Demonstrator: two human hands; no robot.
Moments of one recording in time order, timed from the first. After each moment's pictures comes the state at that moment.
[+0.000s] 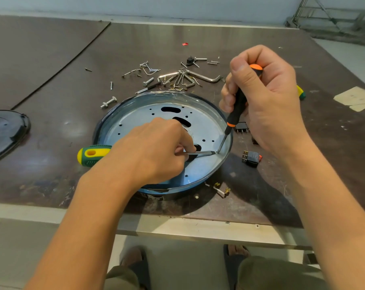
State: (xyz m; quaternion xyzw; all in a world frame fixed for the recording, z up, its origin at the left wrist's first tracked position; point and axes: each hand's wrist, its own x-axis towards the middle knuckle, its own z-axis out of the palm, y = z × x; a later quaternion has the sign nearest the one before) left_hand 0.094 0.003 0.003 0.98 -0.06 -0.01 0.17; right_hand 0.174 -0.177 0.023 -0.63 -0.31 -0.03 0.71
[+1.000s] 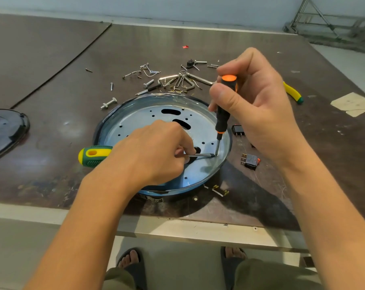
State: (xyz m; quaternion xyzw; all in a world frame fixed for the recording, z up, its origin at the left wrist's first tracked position) left_hand 0.096 0.005 -0.002 0.98 -0.05 -0.01 0.18; right_hand 0.160 -0.179 0.028 -0.68 -0.38 -0.02 0.63
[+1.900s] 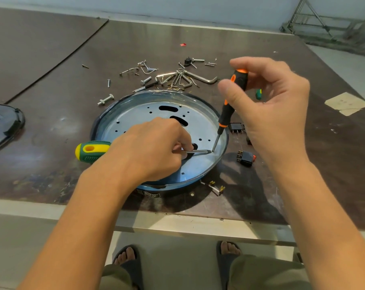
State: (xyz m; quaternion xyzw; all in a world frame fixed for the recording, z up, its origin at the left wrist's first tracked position) left_hand 0.093 0.004 -0.003 0.98 -0.05 0.01 0.17; right_hand 0.154 -0.188 0.020 -0.75 -0.24 -0.23 0.57
